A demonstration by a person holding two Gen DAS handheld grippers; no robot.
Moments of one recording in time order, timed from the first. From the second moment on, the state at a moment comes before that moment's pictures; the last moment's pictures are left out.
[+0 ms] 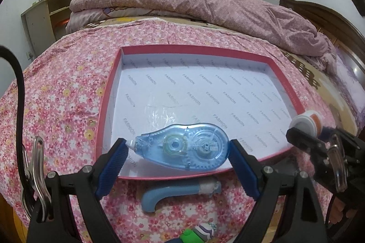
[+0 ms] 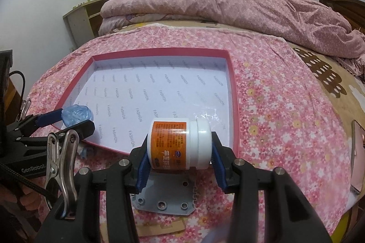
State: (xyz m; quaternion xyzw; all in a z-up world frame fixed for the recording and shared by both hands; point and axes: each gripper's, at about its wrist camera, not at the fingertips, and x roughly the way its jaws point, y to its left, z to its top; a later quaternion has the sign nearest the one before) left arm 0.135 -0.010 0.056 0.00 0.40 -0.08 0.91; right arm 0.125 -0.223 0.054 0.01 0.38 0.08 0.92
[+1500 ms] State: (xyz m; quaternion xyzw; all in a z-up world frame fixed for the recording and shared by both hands) left arm 0.061 0.011 0.073 0.01 0.39 -0.08 0.92; right arm 0.039 -0.225 0.065 -0.02 0.37 0.10 0.92
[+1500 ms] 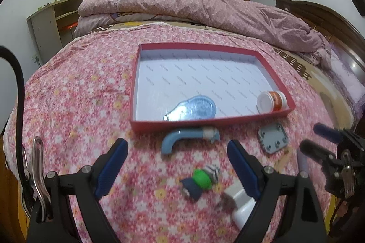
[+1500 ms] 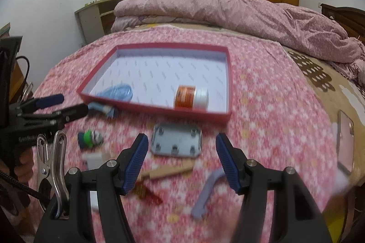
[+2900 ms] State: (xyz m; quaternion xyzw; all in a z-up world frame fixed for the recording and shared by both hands) left arm 0.011 0.026 0.043 0.01 0.42 -0.07 0.91; right arm -0.061 -0.215 0.002 -0.12 0.46 0.22 0.86
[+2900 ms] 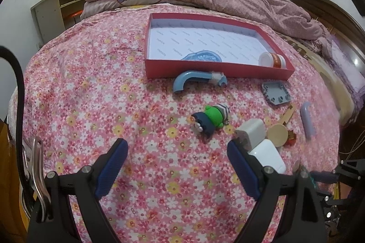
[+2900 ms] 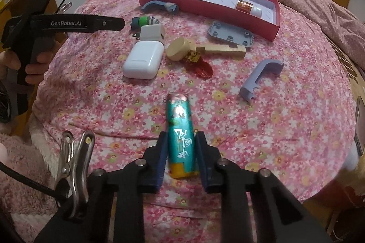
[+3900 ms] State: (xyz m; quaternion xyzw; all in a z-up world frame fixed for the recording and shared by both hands) left arm 0.048 -0.012 0.021 0.07 0.39 -0.11 0.91; right arm -0.025 -0.227 0.004 -0.02 0.43 0.16 0.89
